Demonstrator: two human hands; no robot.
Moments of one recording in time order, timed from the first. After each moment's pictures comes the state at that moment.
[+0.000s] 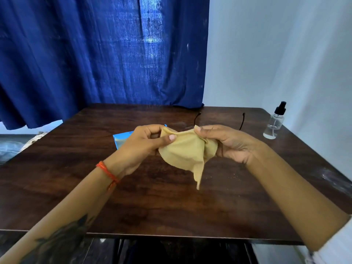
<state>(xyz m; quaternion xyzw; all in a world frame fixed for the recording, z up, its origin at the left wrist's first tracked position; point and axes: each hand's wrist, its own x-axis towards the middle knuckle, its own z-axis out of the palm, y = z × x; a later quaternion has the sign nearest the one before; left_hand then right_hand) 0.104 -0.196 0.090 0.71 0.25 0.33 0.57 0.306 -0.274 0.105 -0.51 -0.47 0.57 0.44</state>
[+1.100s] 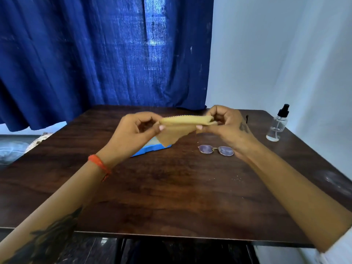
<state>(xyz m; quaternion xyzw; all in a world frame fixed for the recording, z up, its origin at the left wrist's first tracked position) 0.083 -0.174 0.107 0.82 0.20 0.43 0.33 0.290 -0.274 0.117 -0.56 -0.57 0.19 0.58</state>
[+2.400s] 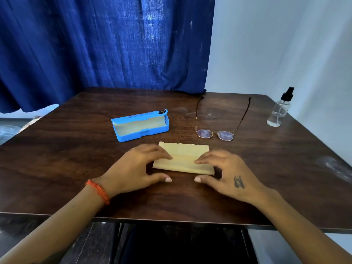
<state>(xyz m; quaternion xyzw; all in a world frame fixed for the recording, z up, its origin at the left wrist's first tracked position) 0.067 -0.193 0.021 0.94 0.19 0.23 0.15 0.289 -0.329 0.017 -0.63 -0.72 0.01 0.29</state>
